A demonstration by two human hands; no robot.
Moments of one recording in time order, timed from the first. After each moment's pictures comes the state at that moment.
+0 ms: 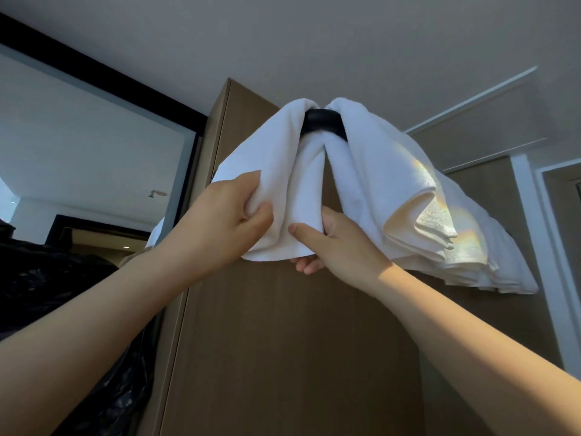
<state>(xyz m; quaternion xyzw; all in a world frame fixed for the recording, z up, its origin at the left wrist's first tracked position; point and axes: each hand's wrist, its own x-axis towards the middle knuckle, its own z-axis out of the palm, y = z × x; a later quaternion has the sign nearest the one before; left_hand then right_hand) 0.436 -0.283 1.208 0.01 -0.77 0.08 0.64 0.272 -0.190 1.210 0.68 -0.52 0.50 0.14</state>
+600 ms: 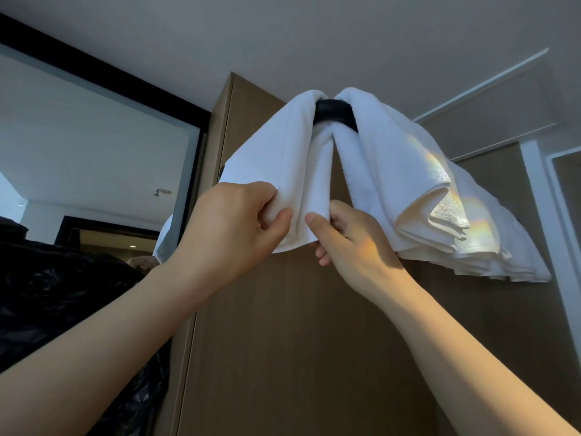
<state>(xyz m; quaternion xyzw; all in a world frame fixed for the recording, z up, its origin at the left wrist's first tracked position) 0.437 -0.282 1.196 0.04 -0.71 0.21 0.67 0.281 -0.188 1.191 0.61 -0.52 0.53 0.28</state>
